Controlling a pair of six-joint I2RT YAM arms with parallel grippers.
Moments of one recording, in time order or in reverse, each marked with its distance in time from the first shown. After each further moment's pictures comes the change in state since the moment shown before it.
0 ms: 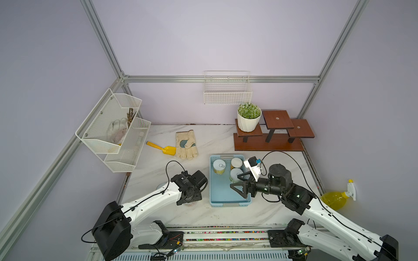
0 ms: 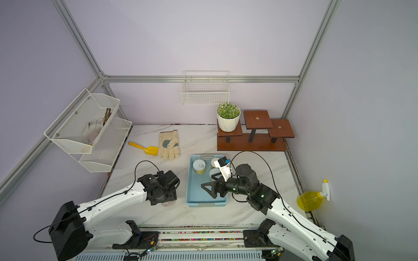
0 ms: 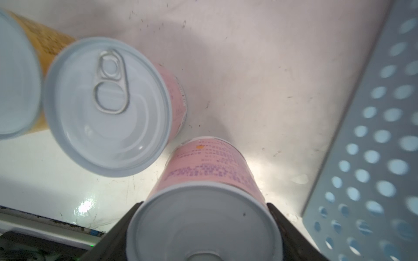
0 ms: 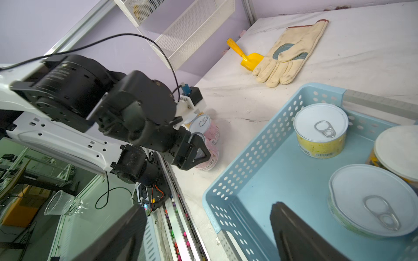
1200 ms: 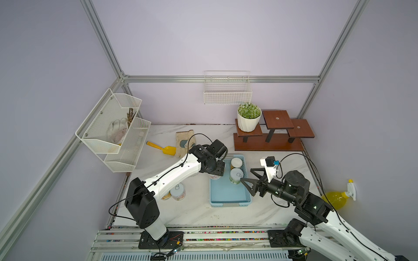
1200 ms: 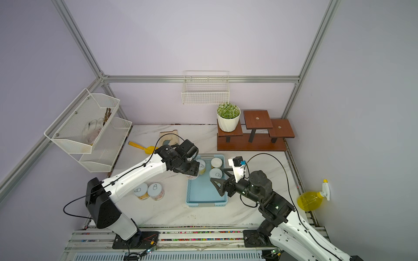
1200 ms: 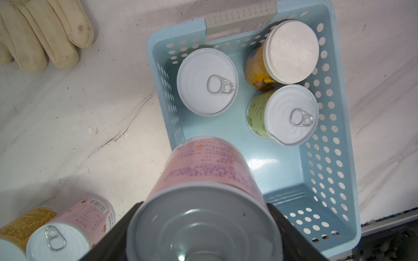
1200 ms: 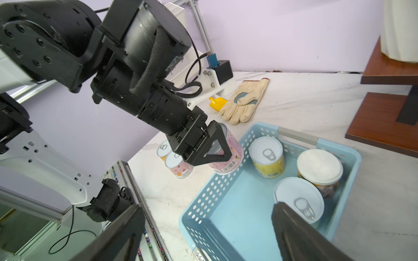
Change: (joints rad) left arm -0.003 0.447 0.669 -0.033 0.121 0.462; right arm 0.000 -0.220 -0.013 -0.074 0.259 -0.012
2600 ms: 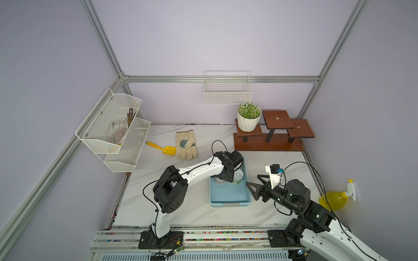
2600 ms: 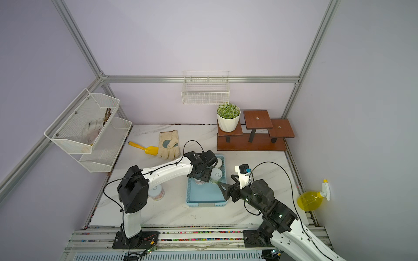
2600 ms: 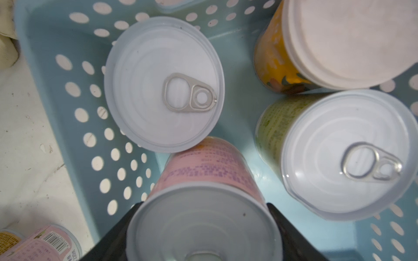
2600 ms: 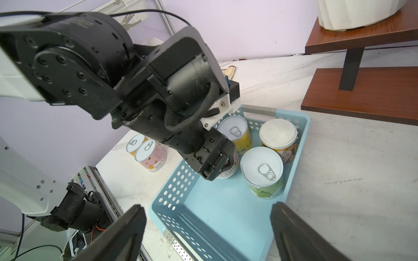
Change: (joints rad) left arm -0.108 0.295 0.052 0.073 -0.144 -0.092; right arm 0.022 -0.140 -0.130 -0.065 0.151 0.028
